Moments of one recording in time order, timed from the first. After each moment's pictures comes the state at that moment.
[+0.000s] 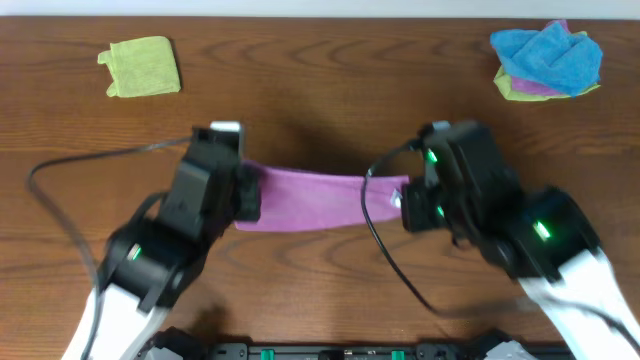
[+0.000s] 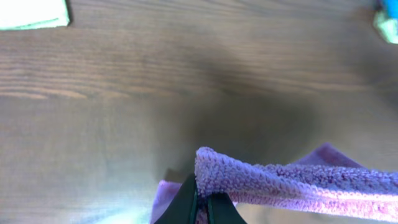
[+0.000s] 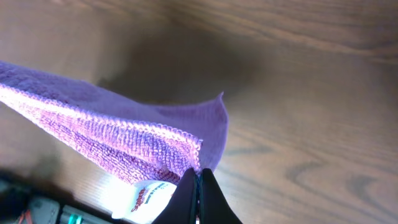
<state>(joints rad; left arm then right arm) -0.49 0.97 1.09 -0.90 -0.13 -0.39 0.56 1.14 1.37 -1.24 0.02 0.38</state>
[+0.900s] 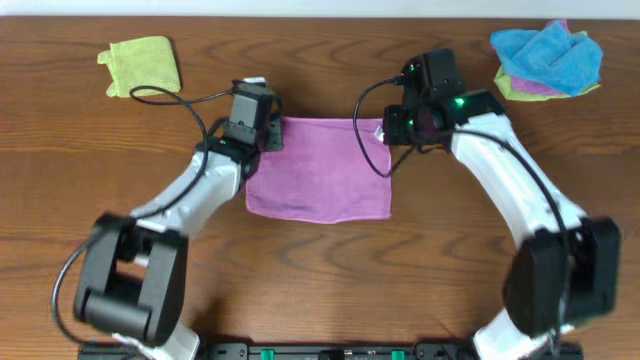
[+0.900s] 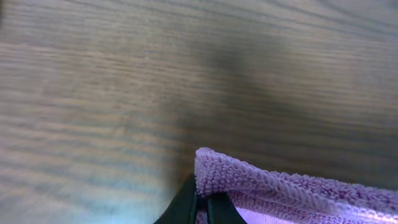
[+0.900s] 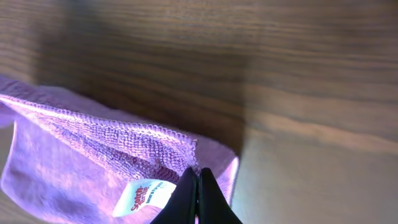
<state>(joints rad) -0.30 1.78 1.07 -0.13 -0.11 -0.33 0.26 1.82 1.43 -0.74 -0.16 0.26</state>
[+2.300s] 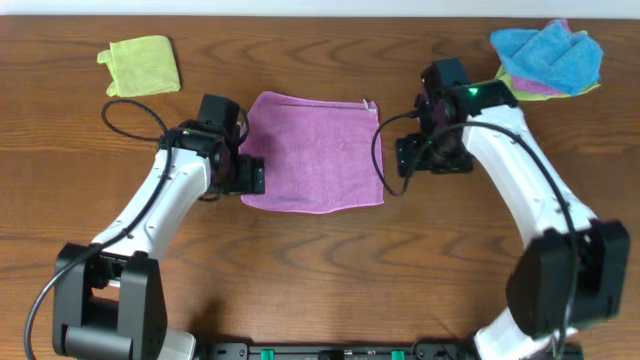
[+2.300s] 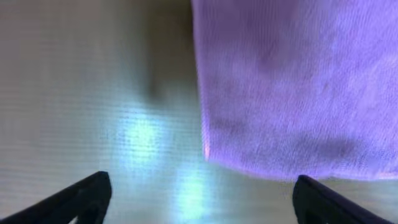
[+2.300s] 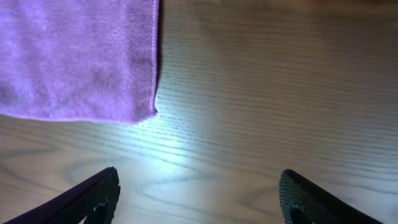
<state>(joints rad) -0.20 1.65 1.12 -0.88 0.06 -0.23 0.23 1.75 1.47 -1.19 -0.06 0.13</state>
